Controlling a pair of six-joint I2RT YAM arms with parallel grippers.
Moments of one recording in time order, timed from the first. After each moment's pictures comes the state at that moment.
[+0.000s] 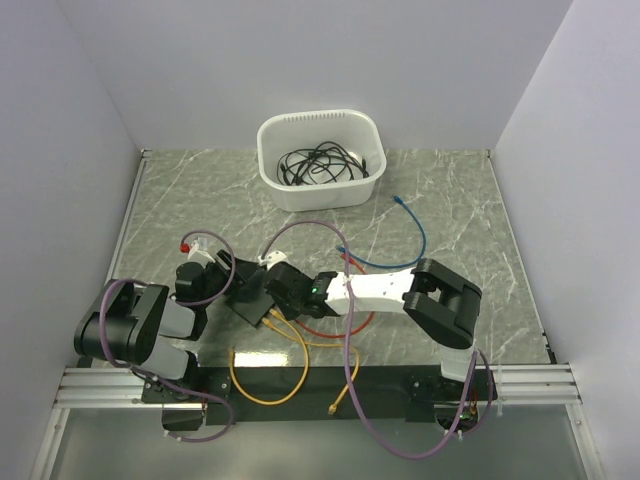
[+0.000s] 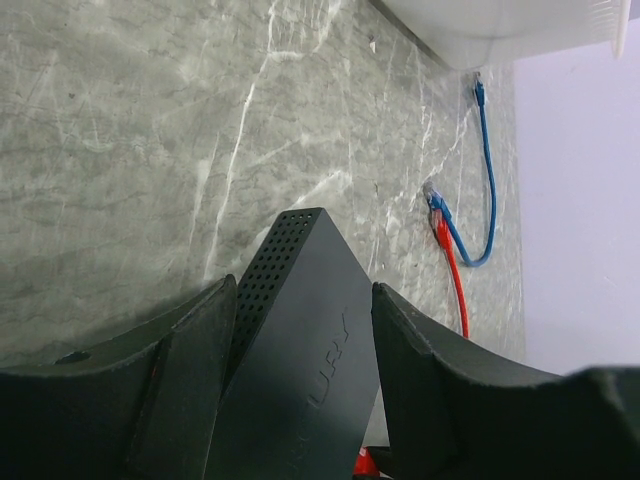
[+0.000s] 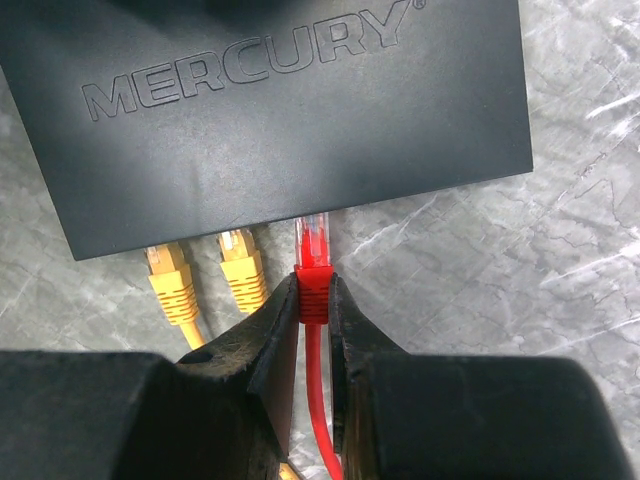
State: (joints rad) left arm -0.14 1.48 0.10 1.05 0.37 -0.91; right arm 1.16 1.87 1.15 -0.23 0.21 0.42
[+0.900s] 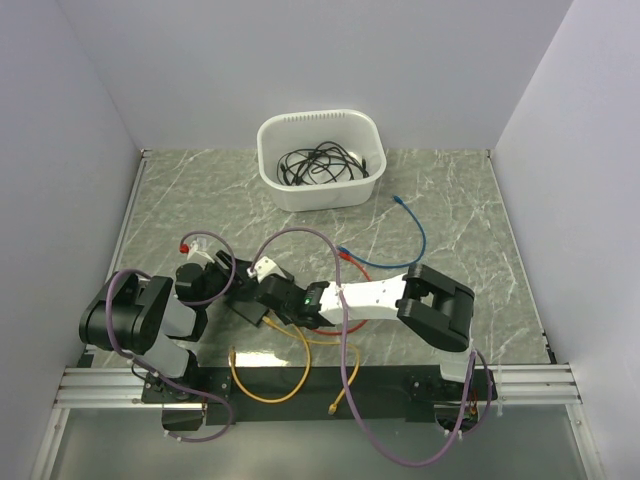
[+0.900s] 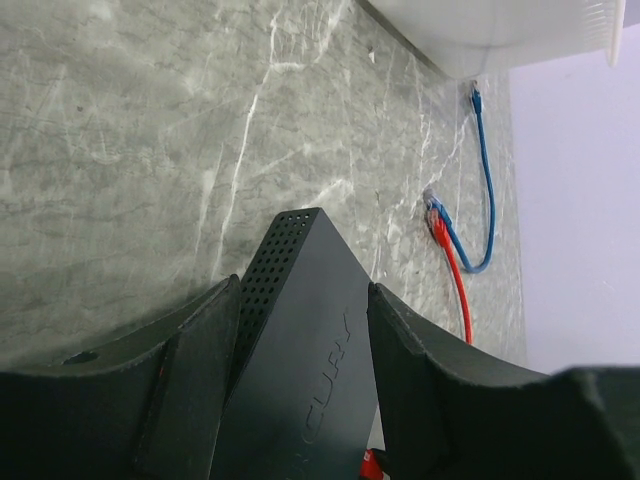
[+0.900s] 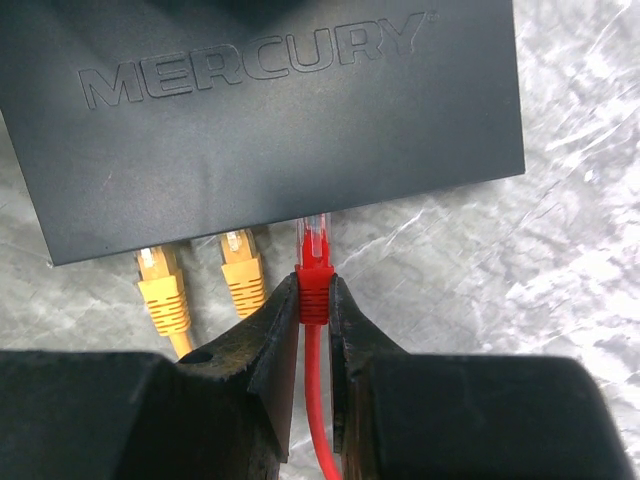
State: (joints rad) left arm -0.14 1.55 0.08 1.15 0.36 -0.91; right arm 1.23 1.90 1.17 -0.21 0.37 0.31
